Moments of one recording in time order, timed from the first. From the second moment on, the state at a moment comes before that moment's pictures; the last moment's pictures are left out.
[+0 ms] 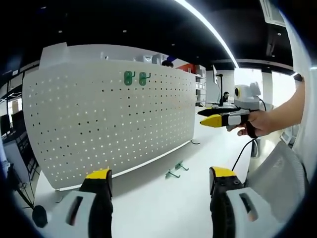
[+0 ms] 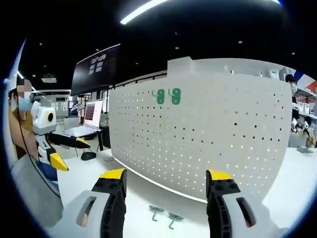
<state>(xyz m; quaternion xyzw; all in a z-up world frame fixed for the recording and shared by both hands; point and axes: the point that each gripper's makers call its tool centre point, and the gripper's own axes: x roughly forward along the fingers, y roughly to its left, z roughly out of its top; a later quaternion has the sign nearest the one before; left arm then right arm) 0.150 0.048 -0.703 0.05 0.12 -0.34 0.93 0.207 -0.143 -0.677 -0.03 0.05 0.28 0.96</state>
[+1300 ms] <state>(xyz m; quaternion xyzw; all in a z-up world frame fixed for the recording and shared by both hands) 0.137 0.070 -0.736 0.07 0.17 -0.35 0.92 0.154 -0.176 -0.739 -0.04 0.14 0.28 0.95</state>
